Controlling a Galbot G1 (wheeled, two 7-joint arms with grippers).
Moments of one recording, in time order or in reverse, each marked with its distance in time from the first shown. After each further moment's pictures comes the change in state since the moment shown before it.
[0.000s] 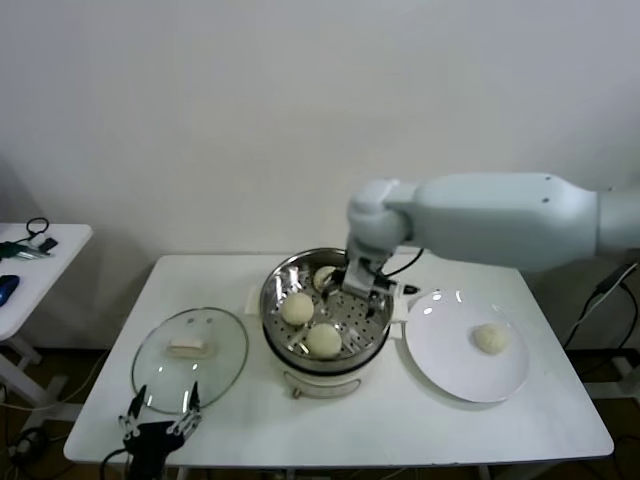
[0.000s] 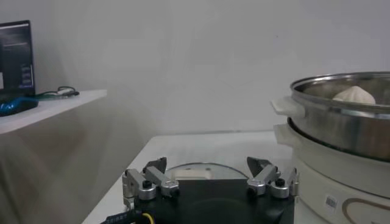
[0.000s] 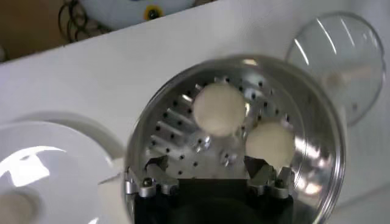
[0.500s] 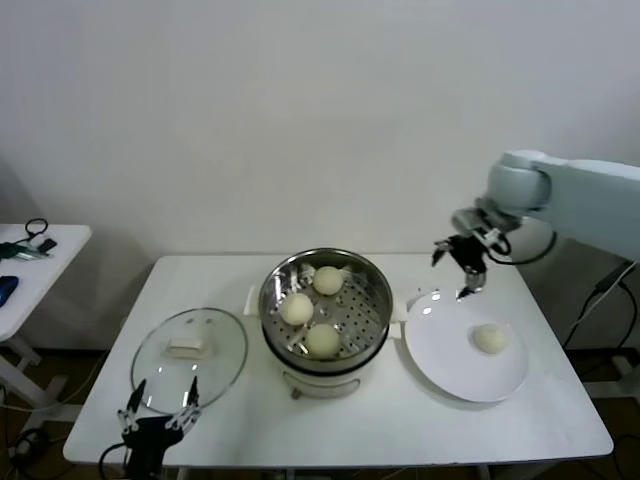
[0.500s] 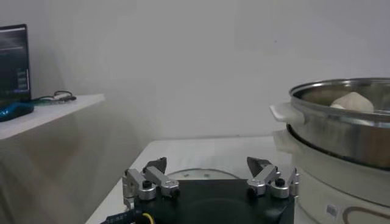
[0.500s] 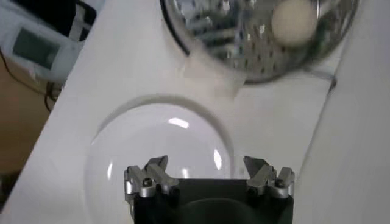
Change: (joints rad) left arm -0.017 0.015 -0.011 -0.002 -0.018 0.009 0.006; right arm -0.066 -0.339 -0.072 -0.181 0.136 -0.175 -0.016
